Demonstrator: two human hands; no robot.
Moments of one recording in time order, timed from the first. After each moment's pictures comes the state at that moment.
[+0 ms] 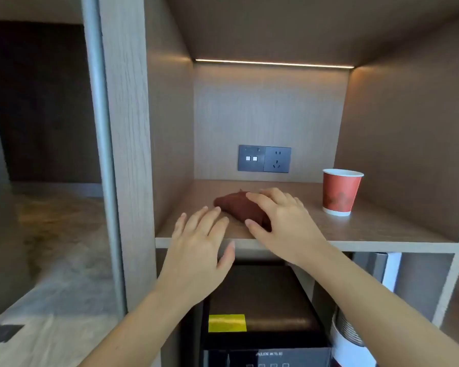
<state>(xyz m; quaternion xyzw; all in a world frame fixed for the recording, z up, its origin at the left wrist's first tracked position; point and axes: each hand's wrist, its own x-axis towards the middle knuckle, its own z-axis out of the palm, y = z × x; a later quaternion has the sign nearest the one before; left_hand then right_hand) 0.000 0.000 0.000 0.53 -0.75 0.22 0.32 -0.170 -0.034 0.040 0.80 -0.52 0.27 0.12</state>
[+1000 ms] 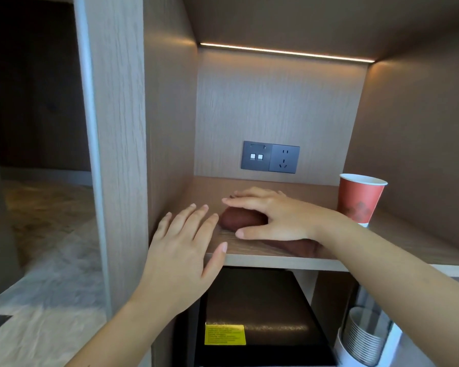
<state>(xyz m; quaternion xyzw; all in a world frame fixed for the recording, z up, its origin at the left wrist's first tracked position) 0.024 -0.030 -0.002 0.55 -0.74 0.24 0.31 -0.164 -0.088 0.076 0.90 -0.42 0.06 -0.03</state>
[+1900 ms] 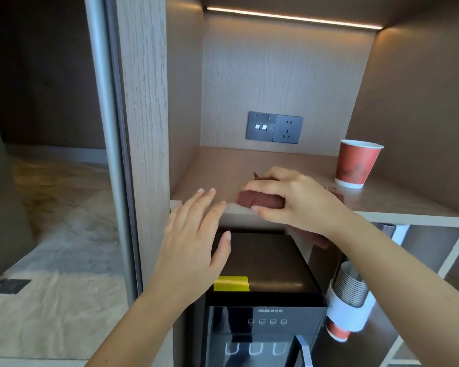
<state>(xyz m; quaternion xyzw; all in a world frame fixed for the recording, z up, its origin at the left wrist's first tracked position) 0.024 0.027 -0.032 0.51 -0.75 0.16 0.39 -0.167 -0.021 0.046 0.89 -0.37 0.24 0.08</state>
